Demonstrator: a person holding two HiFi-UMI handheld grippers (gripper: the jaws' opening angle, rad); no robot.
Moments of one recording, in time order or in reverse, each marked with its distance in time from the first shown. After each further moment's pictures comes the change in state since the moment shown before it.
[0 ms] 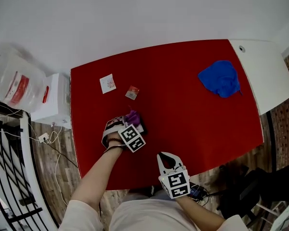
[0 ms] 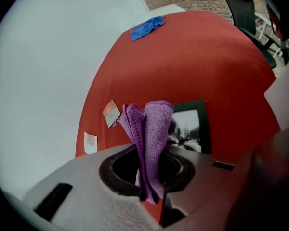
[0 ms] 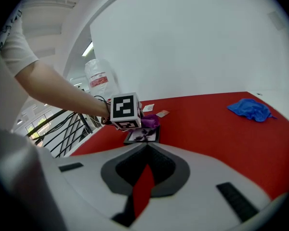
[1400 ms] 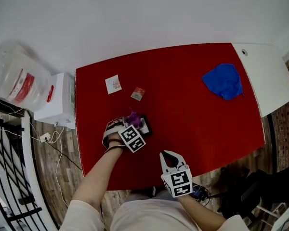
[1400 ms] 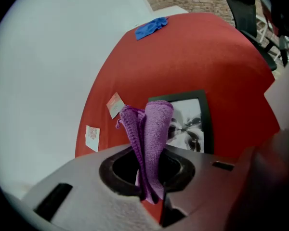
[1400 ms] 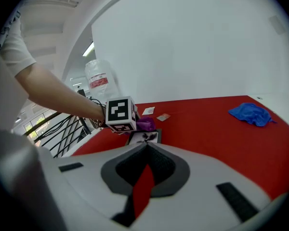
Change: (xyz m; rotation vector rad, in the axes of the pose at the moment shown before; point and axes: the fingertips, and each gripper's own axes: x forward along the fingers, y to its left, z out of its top) left arm -0.001 0.006 -0.024 -0.028 -0.008 -0.005; right arm 0.006 0.009 0.014 -0.016 -0.021 -0.015
